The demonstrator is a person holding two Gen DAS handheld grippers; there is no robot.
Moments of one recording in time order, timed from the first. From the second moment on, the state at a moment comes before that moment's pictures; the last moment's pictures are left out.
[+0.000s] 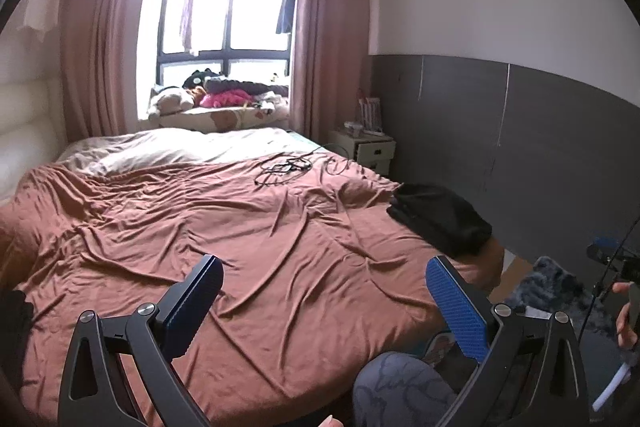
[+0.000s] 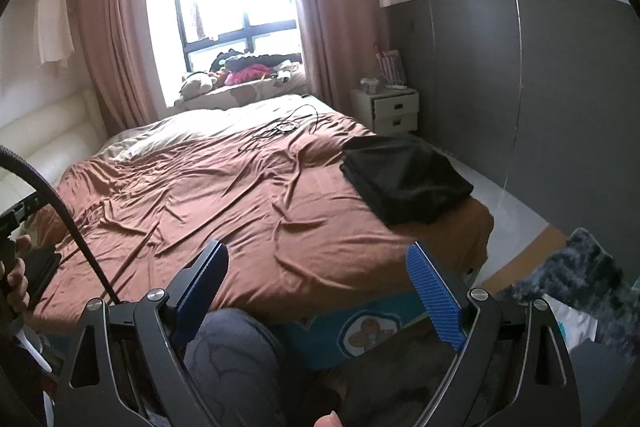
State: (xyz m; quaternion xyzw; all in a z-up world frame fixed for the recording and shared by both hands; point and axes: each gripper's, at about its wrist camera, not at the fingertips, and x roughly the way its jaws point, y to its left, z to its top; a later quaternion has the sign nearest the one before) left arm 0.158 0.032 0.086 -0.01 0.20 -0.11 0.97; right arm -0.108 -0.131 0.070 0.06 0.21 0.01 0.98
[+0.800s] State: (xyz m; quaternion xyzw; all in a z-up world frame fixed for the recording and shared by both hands) left arm 0.096 -0.014 0.029 0.00 0.18 -0.11 0.98; right arm -0.137 -0.096 0.033 0.04 0.20 0.02 0.98
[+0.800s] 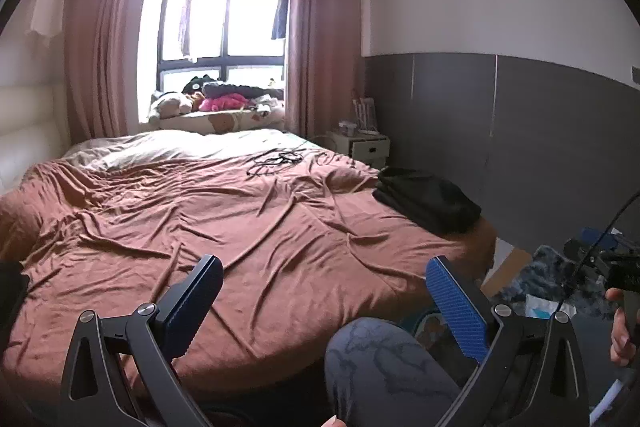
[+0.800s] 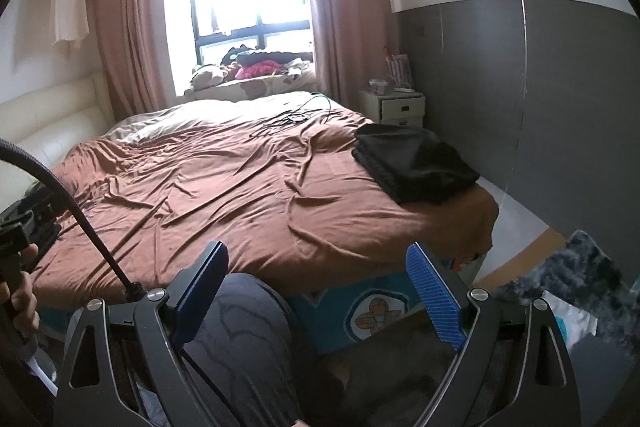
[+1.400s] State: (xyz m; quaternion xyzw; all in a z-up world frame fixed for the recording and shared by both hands) left arm 0.081 -0.022 0.020 -0.01 0.17 -0.11 0.98; right arm -0.148 -0.089 0.023 0.02 0.18 0.02 0.98
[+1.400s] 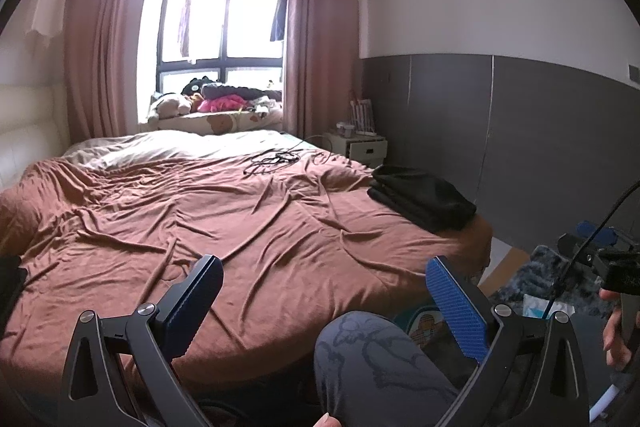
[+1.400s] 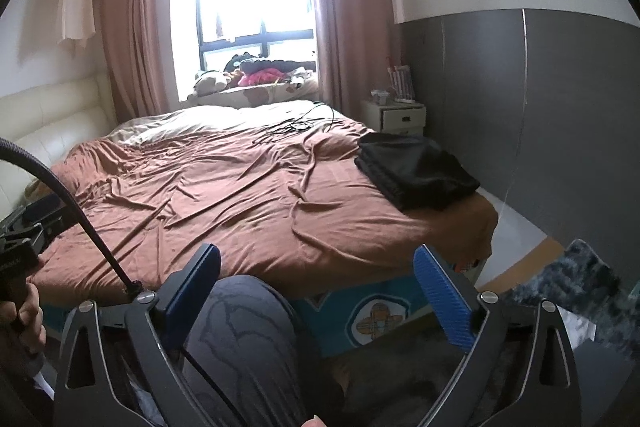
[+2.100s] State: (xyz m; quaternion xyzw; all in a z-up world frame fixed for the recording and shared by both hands) left arm 0.078 -0.025 0.024 -0.01 0.17 -0.11 0.98; right arm -0.146 -0.095 0.019 0.02 0.18 0.00 0.98
